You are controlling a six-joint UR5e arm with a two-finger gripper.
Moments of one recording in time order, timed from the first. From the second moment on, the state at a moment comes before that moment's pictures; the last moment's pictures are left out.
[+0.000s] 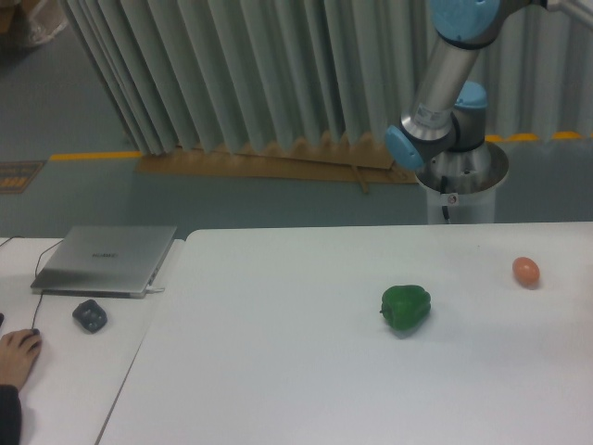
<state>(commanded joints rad) 2.91 -2.06 -1.37 -1.17 1.80 2.25</state>
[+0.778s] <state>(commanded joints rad) 2.93 -2.12 -1.37 -1.09 1.82 2.34</state>
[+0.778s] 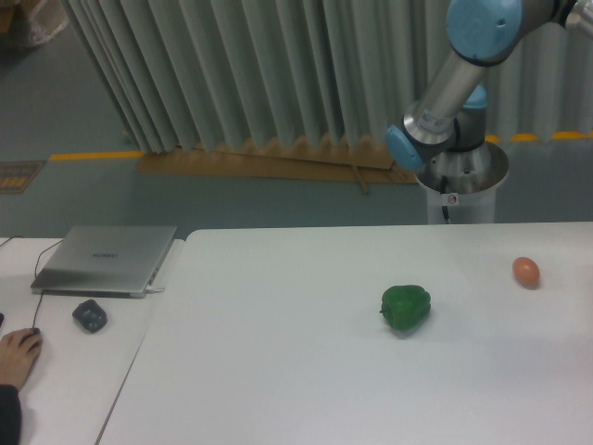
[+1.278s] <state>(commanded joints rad) 2.93 -2.14 -1.38 -1.06 1.82 2.35</state>
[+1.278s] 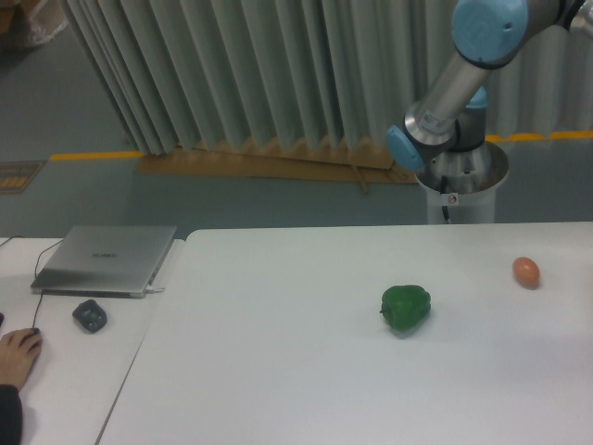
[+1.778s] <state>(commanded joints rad) 2.93 -2.15 -1.38 -1.04 1.82 2.37</state>
